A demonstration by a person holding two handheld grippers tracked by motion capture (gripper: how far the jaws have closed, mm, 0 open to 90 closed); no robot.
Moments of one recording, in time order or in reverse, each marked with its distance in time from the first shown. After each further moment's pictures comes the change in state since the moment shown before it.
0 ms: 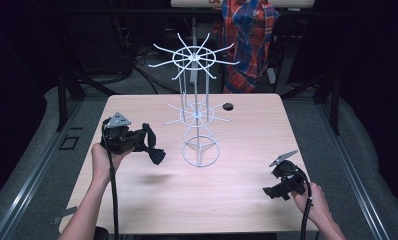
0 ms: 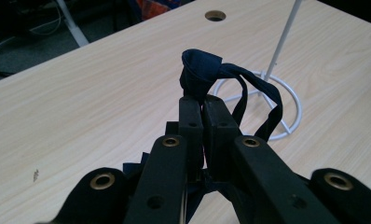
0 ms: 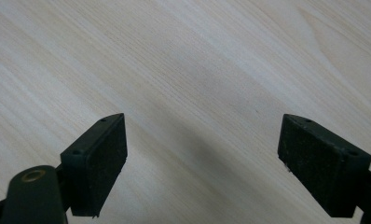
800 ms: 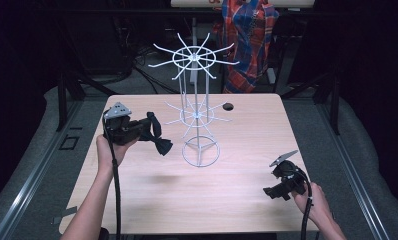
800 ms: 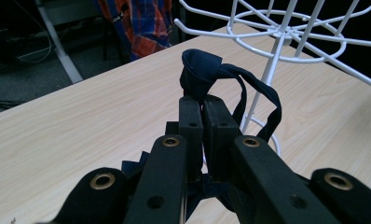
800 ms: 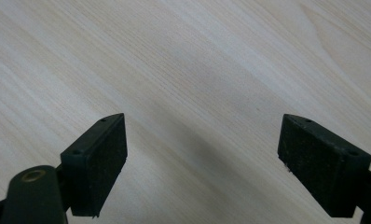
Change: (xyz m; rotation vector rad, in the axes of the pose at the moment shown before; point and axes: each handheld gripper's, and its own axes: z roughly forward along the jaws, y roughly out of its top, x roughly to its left) left arm -0.004 0.024 0.001 -0.113 -0.057 -0.019; right arm 0.000 -0.001 0.002 -0.011 0.015 0.018
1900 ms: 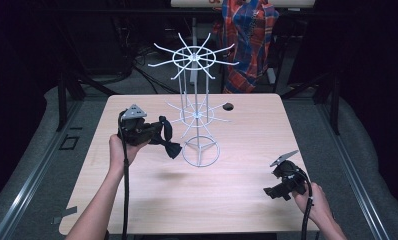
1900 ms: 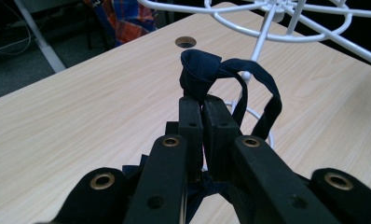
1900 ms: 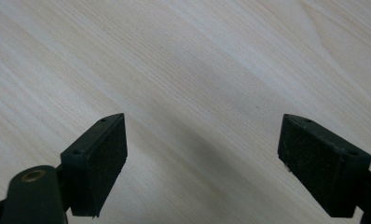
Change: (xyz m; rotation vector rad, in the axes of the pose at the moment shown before) left arm -0.013 -0.003 0.032 0.076 -0.046 0.040; right arm -0.002 0.000 -0.001 0.028 -0.006 -0.018
